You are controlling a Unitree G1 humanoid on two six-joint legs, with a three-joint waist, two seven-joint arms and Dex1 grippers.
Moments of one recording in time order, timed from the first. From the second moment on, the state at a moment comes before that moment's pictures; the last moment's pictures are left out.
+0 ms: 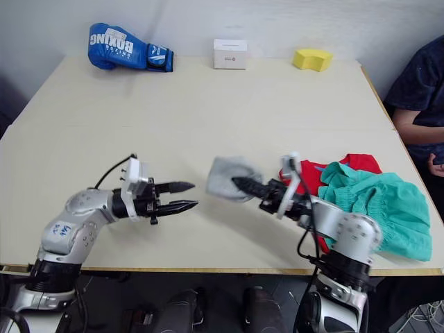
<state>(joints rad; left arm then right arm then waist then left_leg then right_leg) -0.39 0.57 0.02 -0.16 -0.56 0.43 -1.03 -0.44 -0.11 -0.64 -0.26 1.27 1.40 0.23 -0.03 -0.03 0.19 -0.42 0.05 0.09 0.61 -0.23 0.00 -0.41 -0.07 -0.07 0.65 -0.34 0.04</state>
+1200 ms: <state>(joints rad) -0.38 0.57 0.01 -0.24 -0.62 0.40 -1.02 0.33 -0.68 -0.87 -0.10 1.81 0.96 -0.04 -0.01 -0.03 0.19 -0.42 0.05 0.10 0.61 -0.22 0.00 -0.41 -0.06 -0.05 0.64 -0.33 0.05</state>
